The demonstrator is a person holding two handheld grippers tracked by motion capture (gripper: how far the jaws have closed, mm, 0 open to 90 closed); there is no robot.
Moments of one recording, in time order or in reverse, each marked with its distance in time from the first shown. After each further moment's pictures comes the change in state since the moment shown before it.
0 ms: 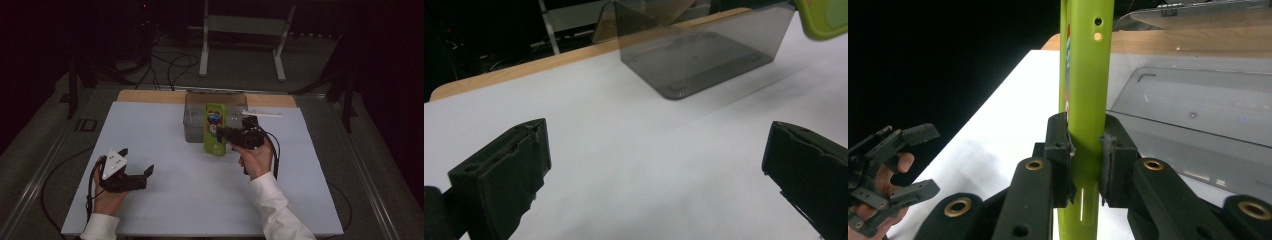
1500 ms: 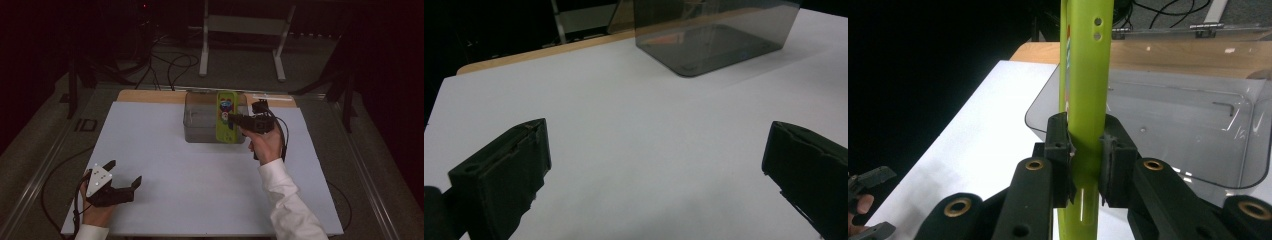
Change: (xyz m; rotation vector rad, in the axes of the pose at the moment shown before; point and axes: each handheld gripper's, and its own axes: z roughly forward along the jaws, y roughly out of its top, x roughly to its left) left arm 0.009 -0.036 -0.023 -0.027 0.024 -0.020; right arm -0.025 0.037 -0.008 0.015 -0.093 0.017
